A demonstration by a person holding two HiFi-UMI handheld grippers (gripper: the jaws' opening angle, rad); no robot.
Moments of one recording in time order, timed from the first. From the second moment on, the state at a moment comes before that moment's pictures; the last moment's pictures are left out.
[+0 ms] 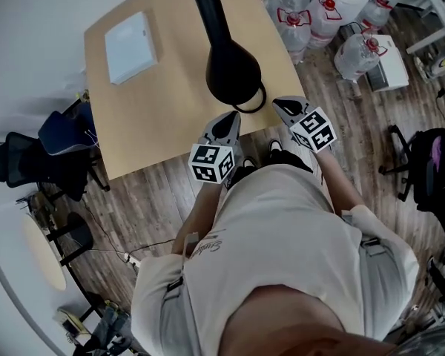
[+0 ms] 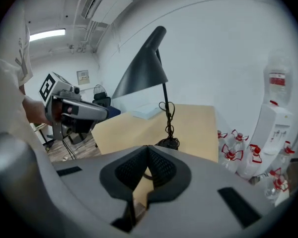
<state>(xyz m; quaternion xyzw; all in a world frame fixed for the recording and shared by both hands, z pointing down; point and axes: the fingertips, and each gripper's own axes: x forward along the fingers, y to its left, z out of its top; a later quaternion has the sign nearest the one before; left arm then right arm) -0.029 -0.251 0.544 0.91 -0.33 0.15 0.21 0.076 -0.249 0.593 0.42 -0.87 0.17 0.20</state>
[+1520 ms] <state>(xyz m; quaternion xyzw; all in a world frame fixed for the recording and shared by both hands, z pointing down) -0.010 -0.279 0.536 0.89 -0.41 0.11 0.16 0.055 -0.294 0.776 0.27 -0.85 0.25 0.37</state>
